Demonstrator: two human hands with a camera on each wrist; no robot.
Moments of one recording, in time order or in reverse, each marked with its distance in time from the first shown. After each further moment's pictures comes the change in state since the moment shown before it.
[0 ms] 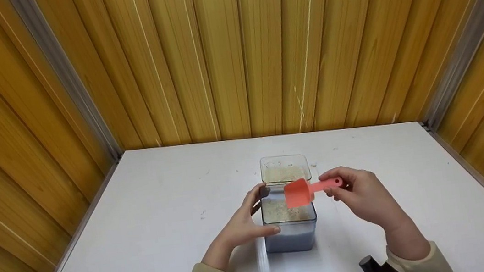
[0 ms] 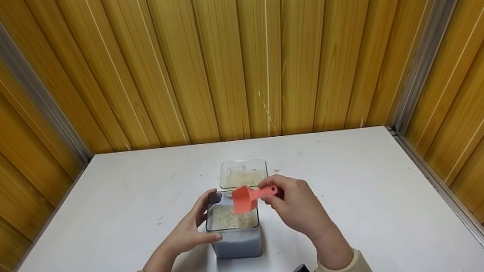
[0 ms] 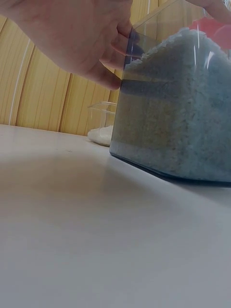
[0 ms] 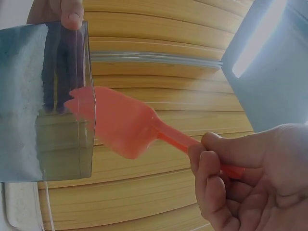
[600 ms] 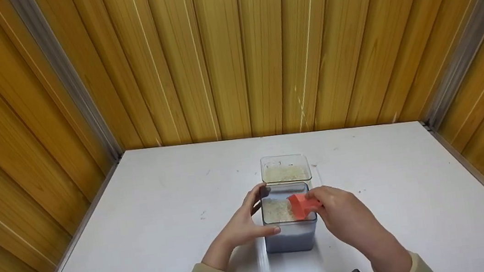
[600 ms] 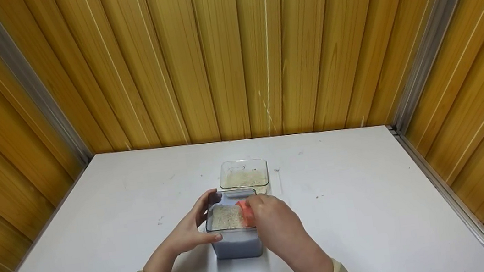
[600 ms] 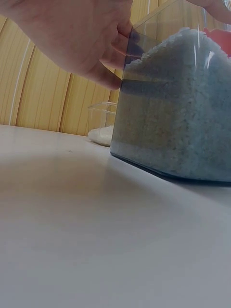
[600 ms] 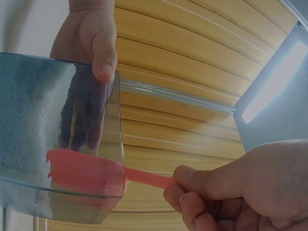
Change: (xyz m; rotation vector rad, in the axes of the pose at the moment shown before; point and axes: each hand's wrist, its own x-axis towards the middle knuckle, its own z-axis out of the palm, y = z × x) left_hand 0.001 -0.002 0.000 0.036 0.009 -0.021; right_hand -0.015 -0.015 0.045 -0.500 0.102 -0.347
